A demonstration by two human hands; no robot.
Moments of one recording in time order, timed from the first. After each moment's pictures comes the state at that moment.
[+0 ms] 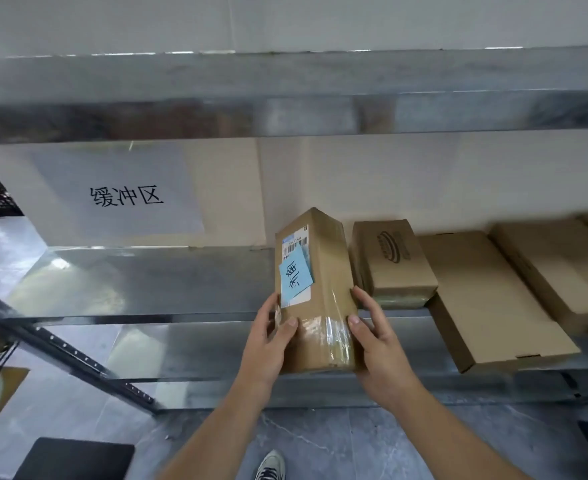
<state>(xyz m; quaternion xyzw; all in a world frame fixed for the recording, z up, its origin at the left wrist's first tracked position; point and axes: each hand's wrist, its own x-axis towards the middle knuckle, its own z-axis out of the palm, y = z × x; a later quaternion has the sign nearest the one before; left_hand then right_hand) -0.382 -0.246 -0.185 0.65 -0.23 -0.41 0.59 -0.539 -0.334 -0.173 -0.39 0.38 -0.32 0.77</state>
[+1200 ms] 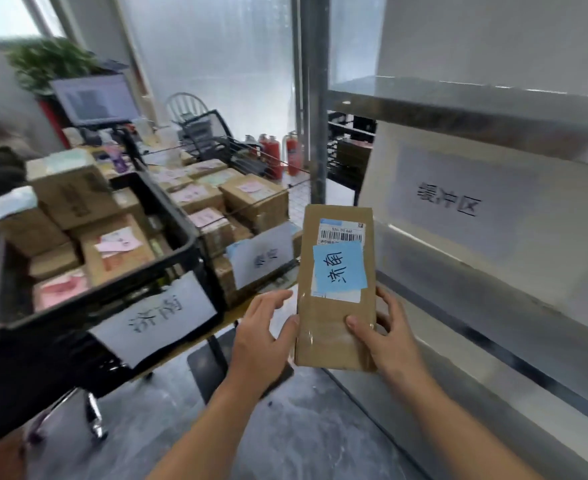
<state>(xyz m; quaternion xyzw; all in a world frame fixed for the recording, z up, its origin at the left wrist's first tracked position) -0.296 0.121 -0.118 0.84 -0.16 0.16 0.49 -0.335 -0.082 -0.127 -0.70 0.13 -0.07 0.70</state>
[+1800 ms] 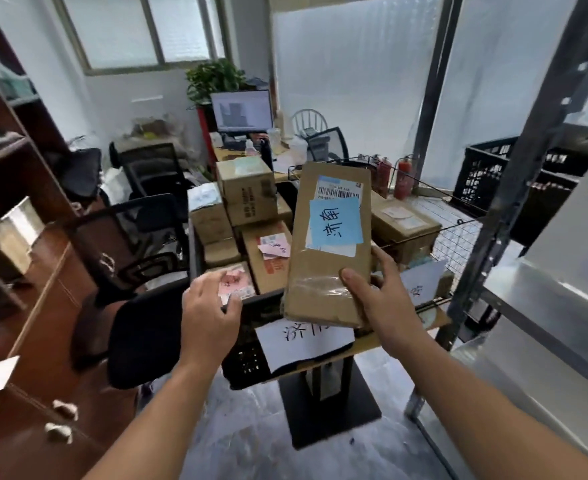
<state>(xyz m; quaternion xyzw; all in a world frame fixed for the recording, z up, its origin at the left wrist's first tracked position) -0.237 0.442 -0.090 0.90 0.13 0.30 0.29 -0.193 0.176 -0.061 -0.72 -0.04 0.01 0.69</state>
